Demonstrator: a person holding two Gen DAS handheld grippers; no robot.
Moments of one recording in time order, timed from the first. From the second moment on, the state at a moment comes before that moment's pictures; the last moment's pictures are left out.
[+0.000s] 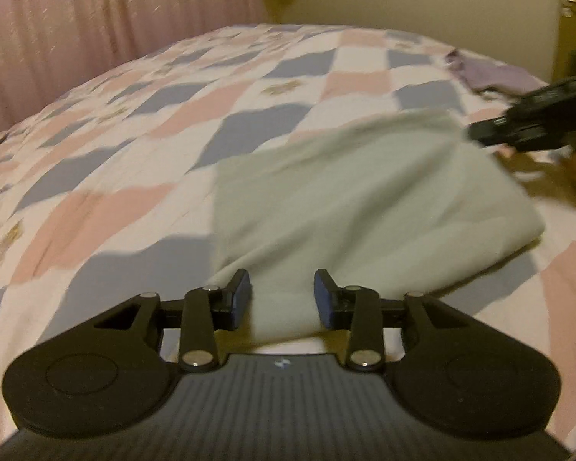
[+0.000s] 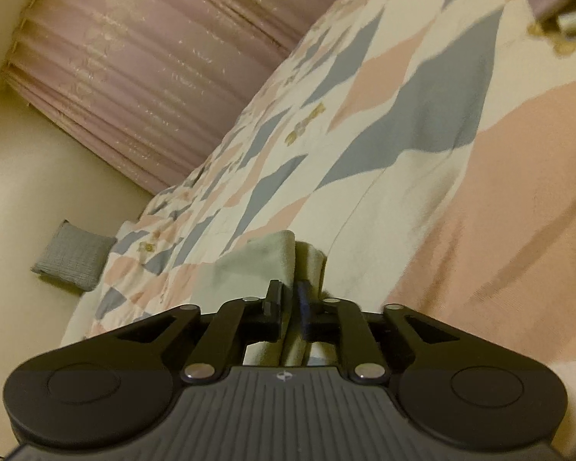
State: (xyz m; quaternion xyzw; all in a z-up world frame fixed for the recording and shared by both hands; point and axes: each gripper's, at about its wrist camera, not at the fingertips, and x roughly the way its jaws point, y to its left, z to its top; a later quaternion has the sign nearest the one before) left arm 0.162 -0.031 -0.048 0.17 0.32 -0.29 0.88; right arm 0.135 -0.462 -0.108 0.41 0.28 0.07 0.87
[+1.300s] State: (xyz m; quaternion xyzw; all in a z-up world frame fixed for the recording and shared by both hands) left arm 0.157 -0.014 -0.046 0.12 0.30 -0.30 0.90; right arm 0.327 -0.304 -0.071 -0.01 0.37 0.20 0.90
